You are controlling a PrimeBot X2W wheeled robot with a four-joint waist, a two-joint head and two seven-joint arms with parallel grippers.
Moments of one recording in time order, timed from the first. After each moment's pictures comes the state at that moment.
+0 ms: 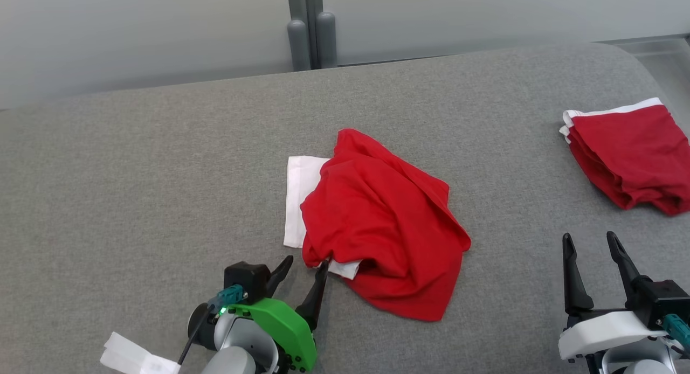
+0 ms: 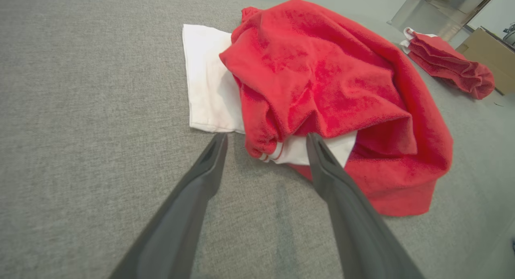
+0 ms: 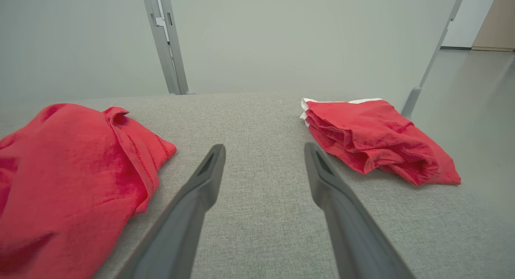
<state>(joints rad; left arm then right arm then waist) -0.22 0.05 -0.46 0.47 -0.47 -0.11 -0.05 0.03 -0.05 -0.15 0.14 0.05 0.13 -0.26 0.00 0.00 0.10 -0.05</state>
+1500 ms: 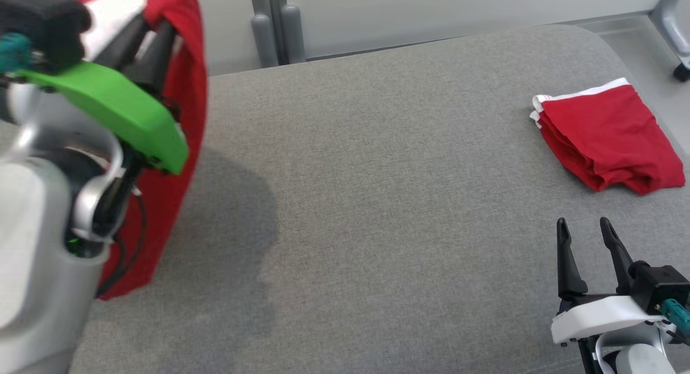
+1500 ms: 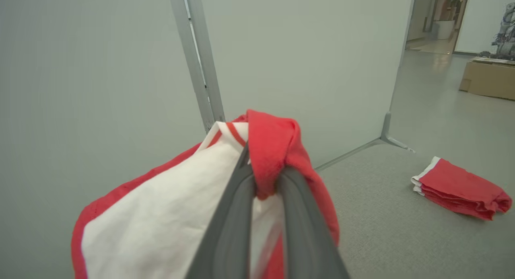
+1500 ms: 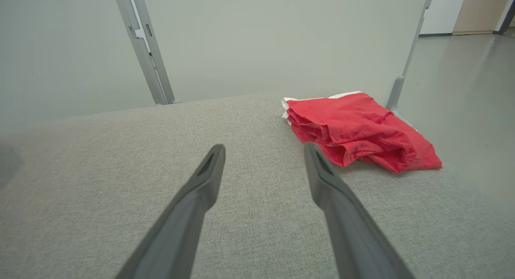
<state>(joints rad) -0.71 0.48 -0.32 -0.17 -0.62 0.00 0.42 -0.02 -0.05 -0.13 0.16 0.11 0.13 -0.26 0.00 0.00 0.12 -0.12</state>
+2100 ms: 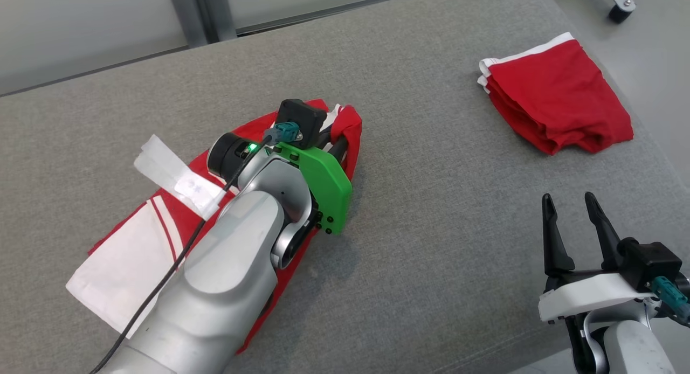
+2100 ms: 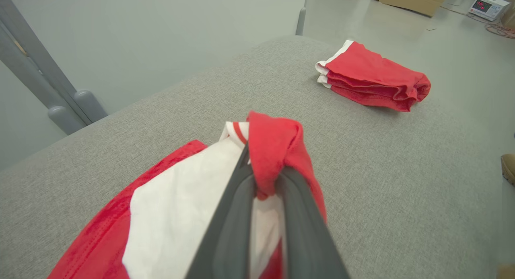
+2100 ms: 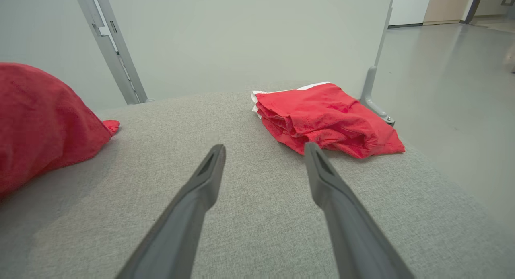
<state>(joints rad) -0.76 0.06 -0.69 0.54 -0.51 -0.05 0.16 -0.10 -0.05 -0.08 0.17 0.14 0.13 -0.26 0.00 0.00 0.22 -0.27</state>
